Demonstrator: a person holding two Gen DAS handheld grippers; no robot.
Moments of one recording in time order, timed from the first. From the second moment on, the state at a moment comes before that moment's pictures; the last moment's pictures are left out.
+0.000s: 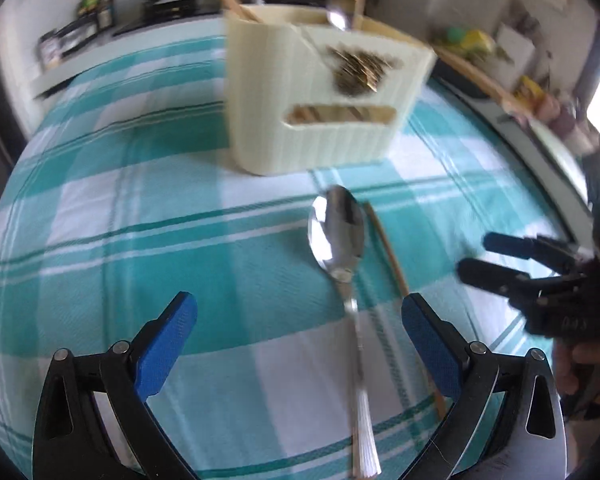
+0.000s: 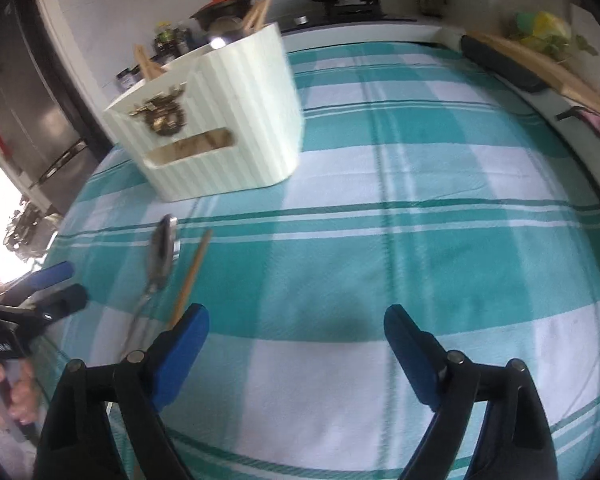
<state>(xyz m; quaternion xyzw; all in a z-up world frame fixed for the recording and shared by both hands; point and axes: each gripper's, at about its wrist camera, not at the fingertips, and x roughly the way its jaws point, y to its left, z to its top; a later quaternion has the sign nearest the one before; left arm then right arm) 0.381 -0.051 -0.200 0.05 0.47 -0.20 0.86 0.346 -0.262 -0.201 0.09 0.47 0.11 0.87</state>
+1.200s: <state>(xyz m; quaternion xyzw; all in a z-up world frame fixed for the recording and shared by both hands) 0.434 -0.081 -0.219 0.13 0.53 -0.20 0.81 0.356 -0.256 -0.205 -0.02 0.53 0.09 0.85</state>
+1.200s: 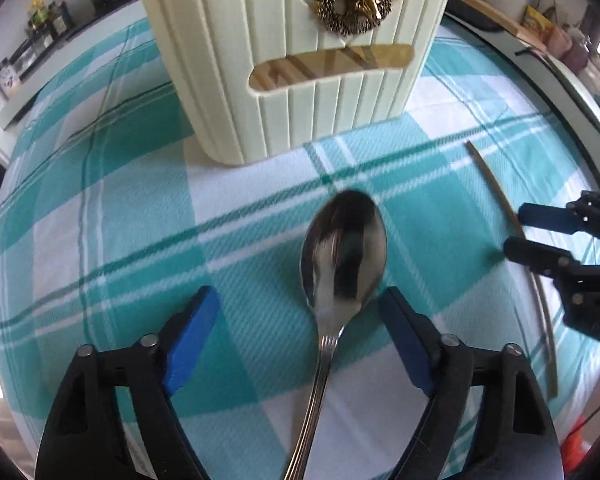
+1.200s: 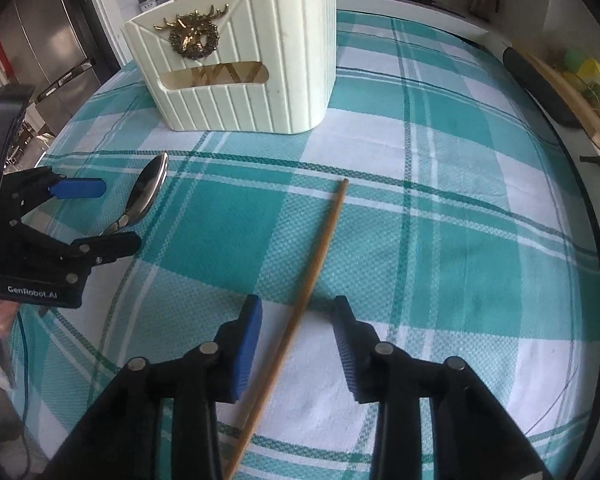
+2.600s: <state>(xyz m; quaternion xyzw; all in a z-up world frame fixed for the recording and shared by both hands) 0.362 0.044 0.017 -0.11 0.24 -0.28 0.92 0.340 -0.260 0.016 0.02 0.25 0.14 0.96</state>
